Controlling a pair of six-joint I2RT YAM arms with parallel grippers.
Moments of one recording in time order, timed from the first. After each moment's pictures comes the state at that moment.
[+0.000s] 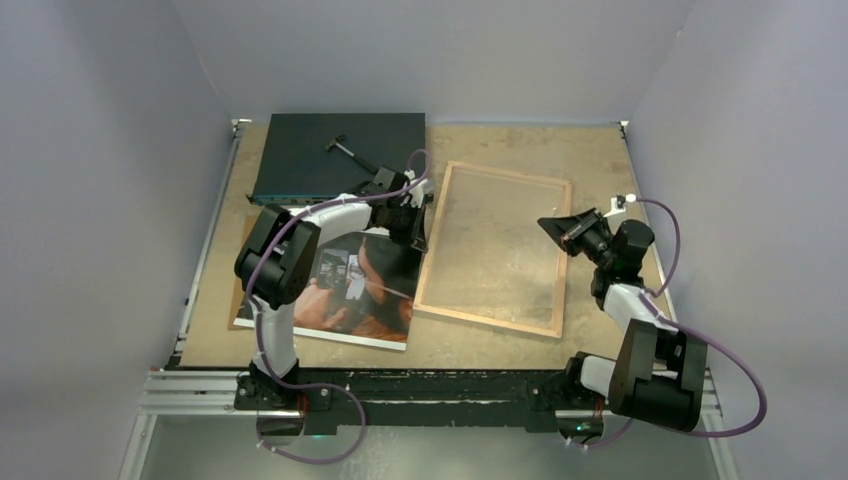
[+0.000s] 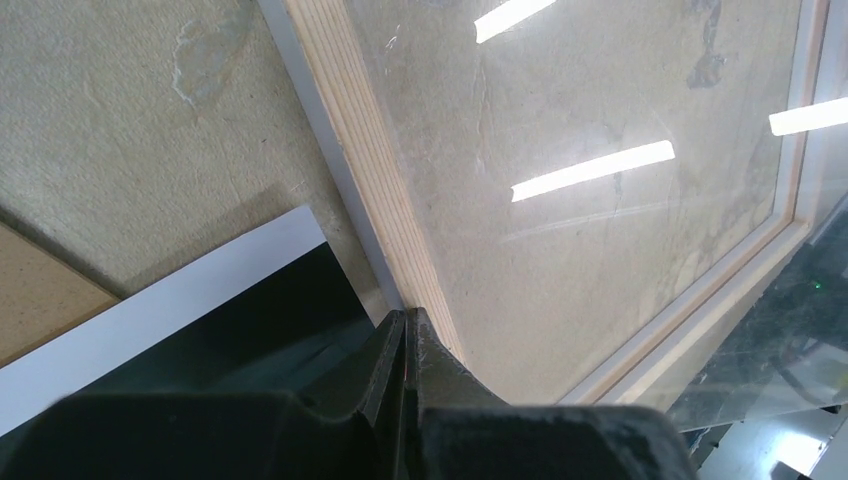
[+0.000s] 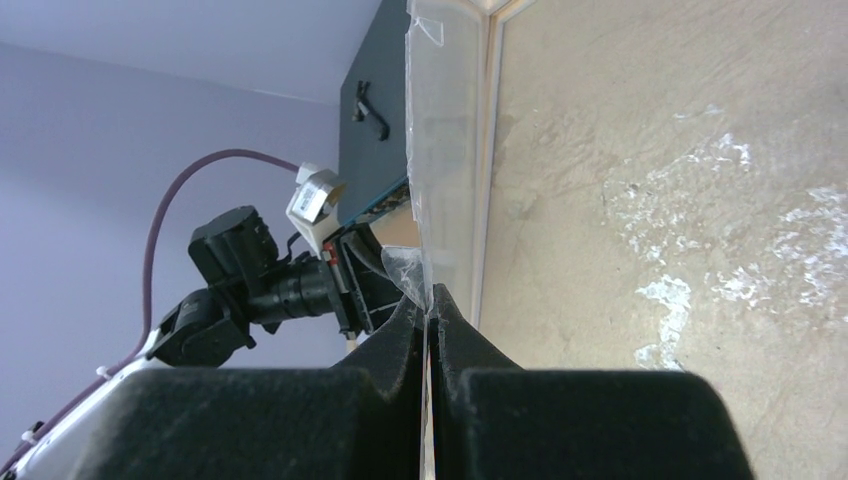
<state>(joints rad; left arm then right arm) -0.51 1.98 1.30 -0.32 0.49 -0.26 -0.26 1.20 0.41 0.53 -0.78 1.05</state>
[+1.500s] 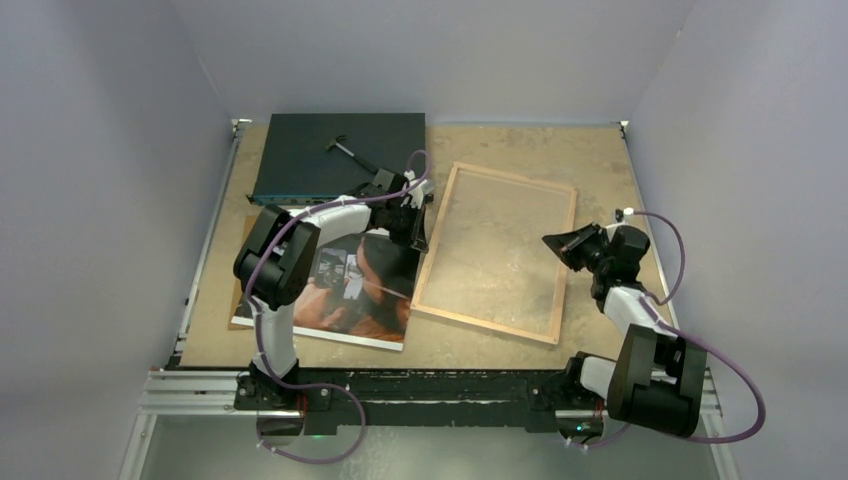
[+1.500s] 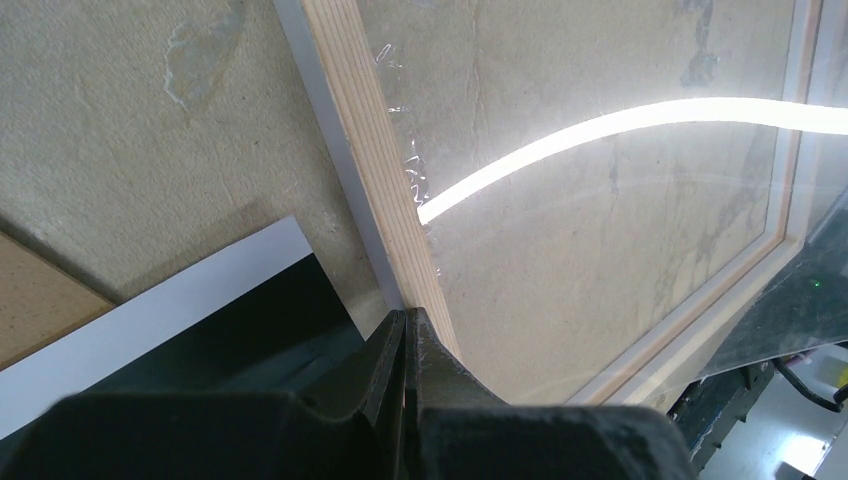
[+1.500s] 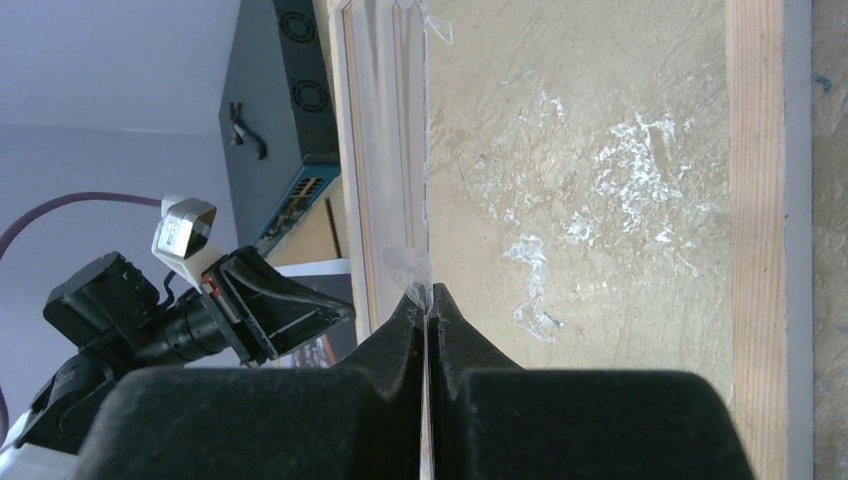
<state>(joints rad) -0.51 1.98 1.28 -0.28 0.50 -0.26 -0.26 1.17 0.40 0.26 -0.61 0.88</state>
